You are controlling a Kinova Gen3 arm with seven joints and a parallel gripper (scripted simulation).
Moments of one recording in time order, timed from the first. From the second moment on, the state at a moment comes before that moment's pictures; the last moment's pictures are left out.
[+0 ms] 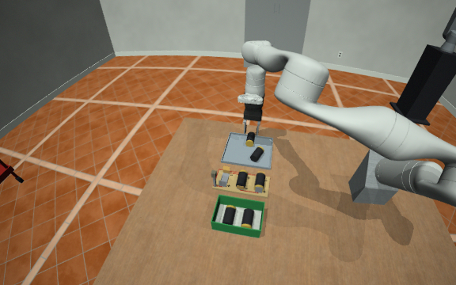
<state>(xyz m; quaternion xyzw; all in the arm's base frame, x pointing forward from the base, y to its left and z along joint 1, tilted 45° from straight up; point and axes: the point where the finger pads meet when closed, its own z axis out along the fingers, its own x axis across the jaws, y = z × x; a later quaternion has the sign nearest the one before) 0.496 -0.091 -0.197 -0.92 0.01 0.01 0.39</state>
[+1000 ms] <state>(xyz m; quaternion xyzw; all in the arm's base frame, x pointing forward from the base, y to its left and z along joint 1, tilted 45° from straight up) 0.498 -0.069 -0.219 -0.92 0.01 0.01 0.39</state>
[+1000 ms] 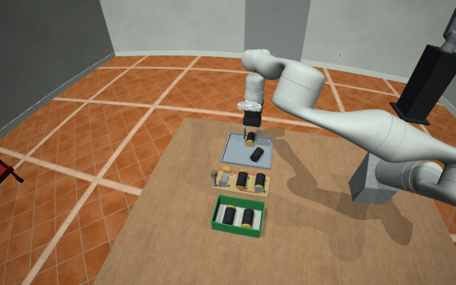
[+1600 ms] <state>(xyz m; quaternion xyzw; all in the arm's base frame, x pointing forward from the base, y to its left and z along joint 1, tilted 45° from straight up) 0.496 -0.059 -0.228 -0.92 0.01 0.01 0.39</state>
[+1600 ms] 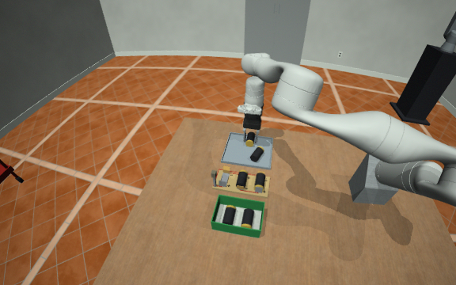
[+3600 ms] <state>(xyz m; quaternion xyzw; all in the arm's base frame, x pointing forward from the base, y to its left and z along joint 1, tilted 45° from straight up) 0.495 -0.091 -0.196 -0.92 0.01 0.01 0.39</state>
